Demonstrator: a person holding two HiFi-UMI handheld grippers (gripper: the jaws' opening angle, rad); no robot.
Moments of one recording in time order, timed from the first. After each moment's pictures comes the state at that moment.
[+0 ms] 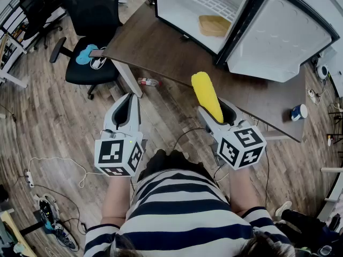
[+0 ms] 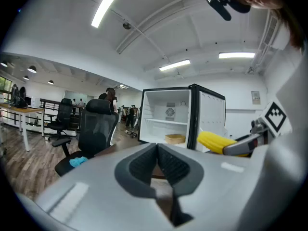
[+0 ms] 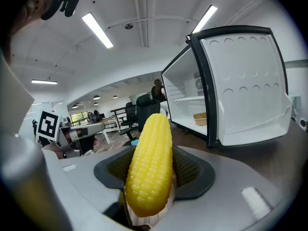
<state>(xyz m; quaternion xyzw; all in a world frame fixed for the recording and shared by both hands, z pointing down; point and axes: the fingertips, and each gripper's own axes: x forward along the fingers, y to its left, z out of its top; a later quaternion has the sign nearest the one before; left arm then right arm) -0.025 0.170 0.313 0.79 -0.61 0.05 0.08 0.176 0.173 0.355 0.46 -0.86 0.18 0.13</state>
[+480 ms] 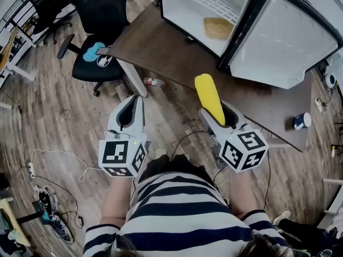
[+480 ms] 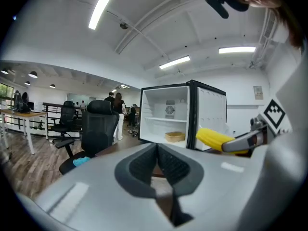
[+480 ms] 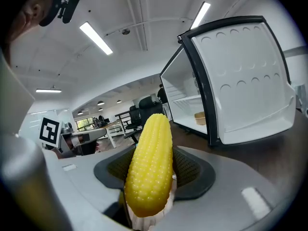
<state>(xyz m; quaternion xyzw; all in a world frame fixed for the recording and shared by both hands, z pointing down) 0.004 0.170 0.318 0.78 -0.62 0.07 0.08 0.198 0.165 0.358 0.44 -0.87 0.21 0.10</state>
